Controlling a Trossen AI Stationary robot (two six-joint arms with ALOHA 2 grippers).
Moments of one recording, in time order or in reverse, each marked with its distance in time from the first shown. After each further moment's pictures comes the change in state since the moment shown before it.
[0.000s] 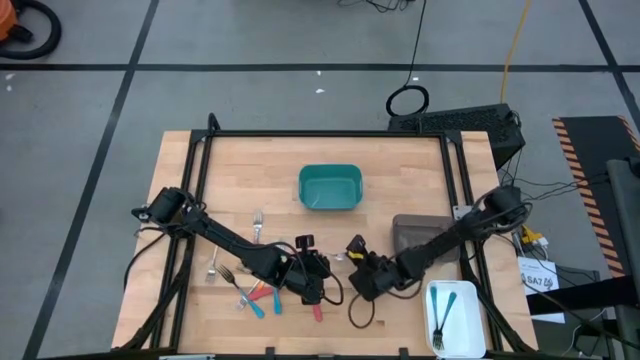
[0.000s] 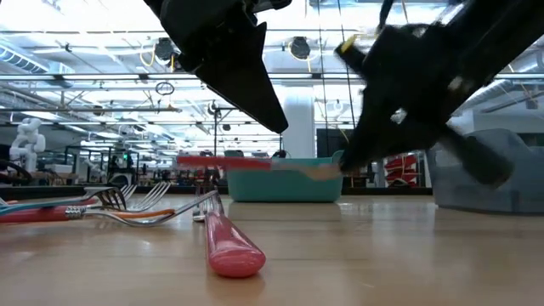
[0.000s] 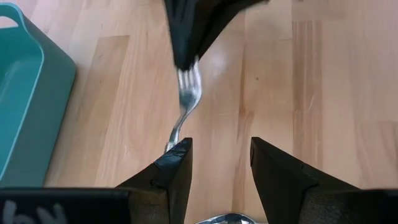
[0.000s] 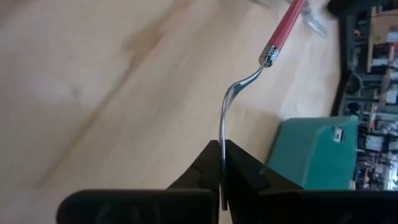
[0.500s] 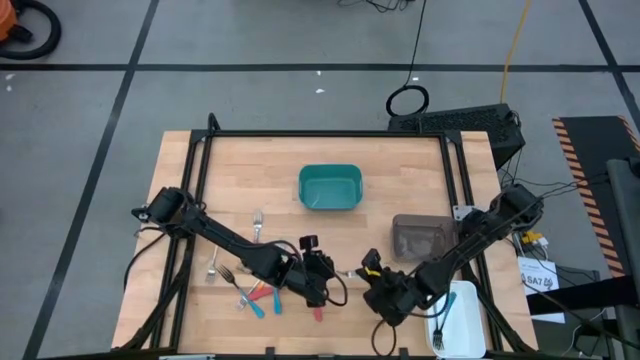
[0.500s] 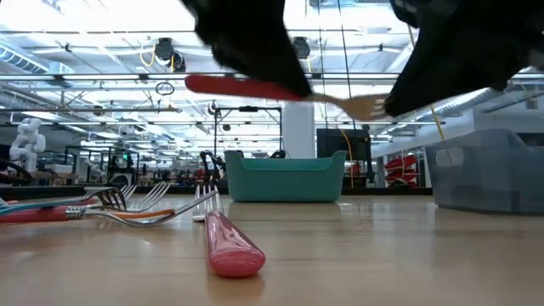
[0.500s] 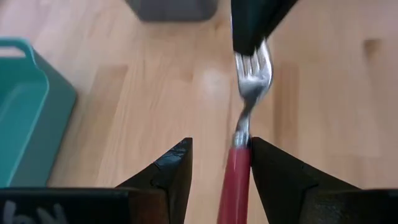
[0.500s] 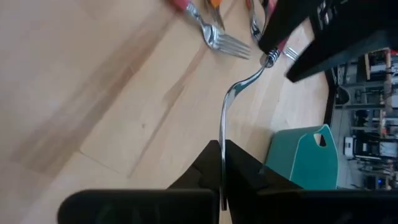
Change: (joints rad) left arm -0.007 -0.005 0.065 0.017 0.000 0.002; right arm 0.167 -0.098 0.075 -0.187 0.032 0.211
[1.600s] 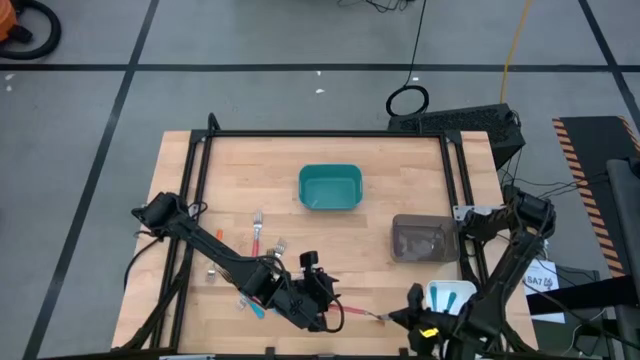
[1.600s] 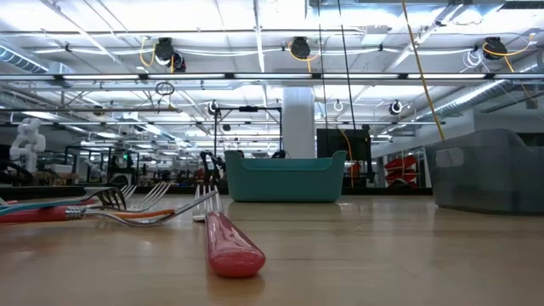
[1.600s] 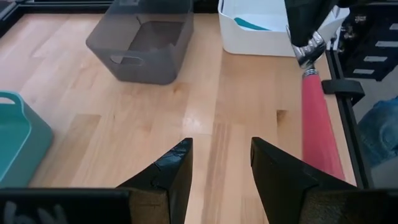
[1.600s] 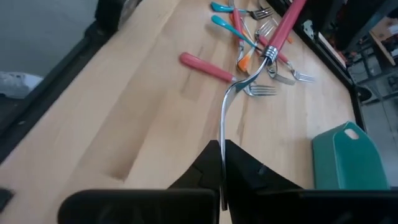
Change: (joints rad) left arm -0.111 -0.003 0.147 0.017 -0.082 -0.077; right arm 0.402 0.001 0.169 -0.297 0.153 0.643
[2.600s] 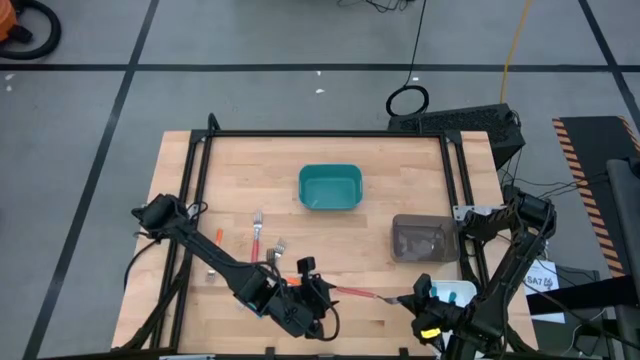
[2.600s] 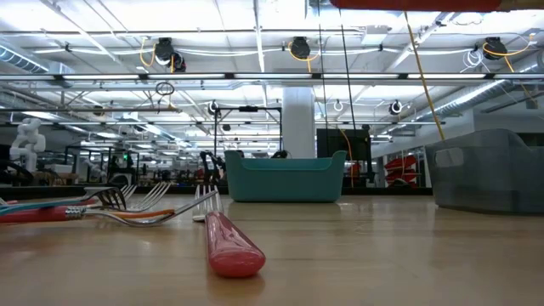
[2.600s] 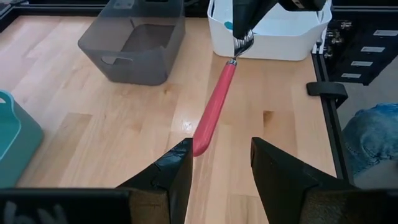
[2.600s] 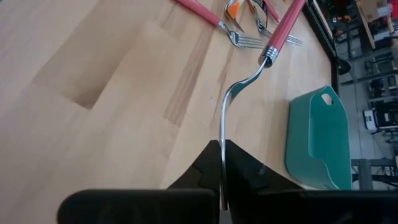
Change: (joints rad) left arm -0.039 0.001 0.000 0.013 -0.022 -0.026; right arm 0.018 0.000 0.000 -0.309 -0.016 0.116
